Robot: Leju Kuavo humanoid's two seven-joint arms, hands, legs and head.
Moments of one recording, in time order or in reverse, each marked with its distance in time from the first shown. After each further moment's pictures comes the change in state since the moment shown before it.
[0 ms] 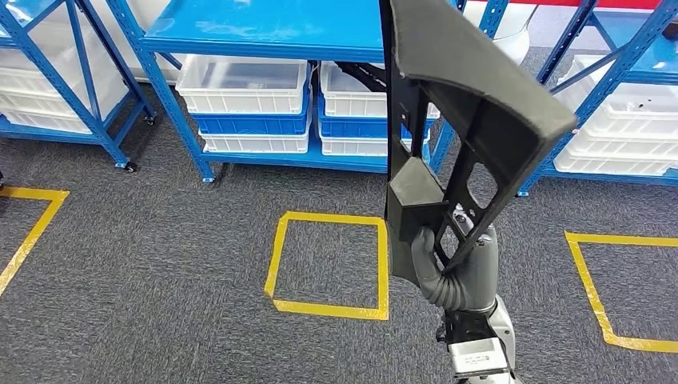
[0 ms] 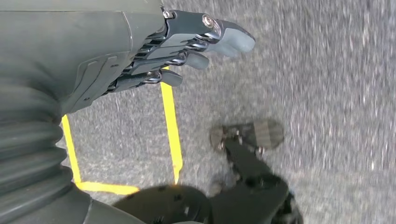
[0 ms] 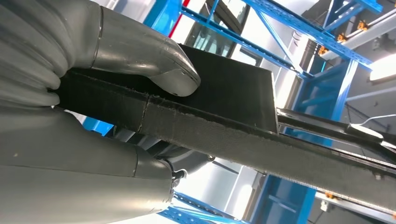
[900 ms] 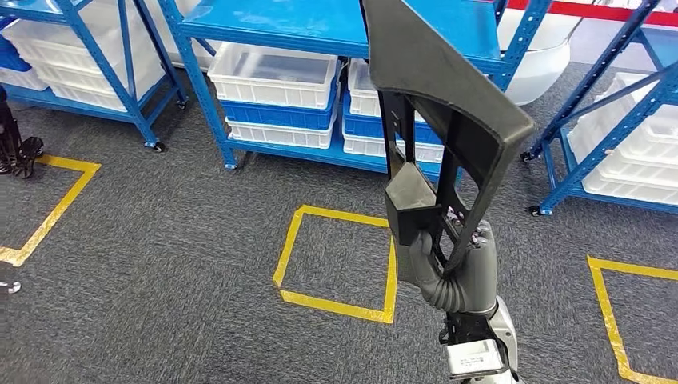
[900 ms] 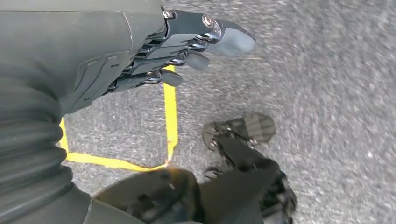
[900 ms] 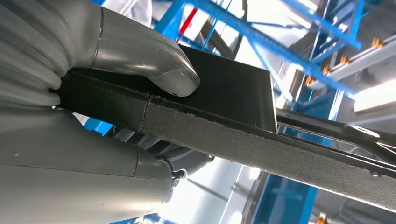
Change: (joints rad) left arm -0.014 -0.019 0.007 0.001 -0.023 0.032 -0.010; right arm 0.009 -0.019 0.003 -0.004 0.027 0.000 0.007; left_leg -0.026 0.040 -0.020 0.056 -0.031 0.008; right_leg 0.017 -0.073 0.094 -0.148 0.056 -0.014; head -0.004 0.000
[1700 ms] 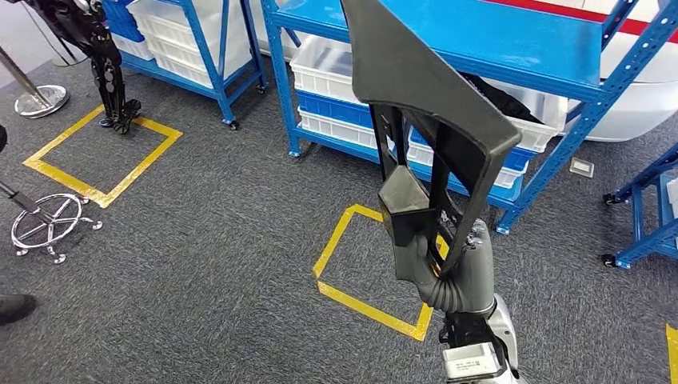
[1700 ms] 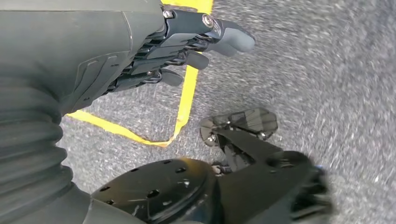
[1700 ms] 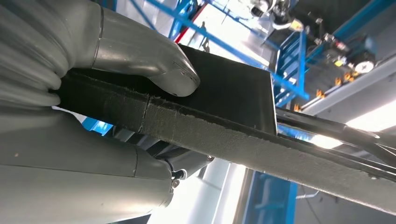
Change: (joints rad) left arm 0.004 -0.006 0.001 0.000 -0.019 -0.006 0.000; right arm 0.001 -0.019 0.005 -0.008 0.011 0.005 -0.009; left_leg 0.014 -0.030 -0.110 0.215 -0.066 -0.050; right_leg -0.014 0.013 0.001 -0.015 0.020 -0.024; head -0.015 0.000
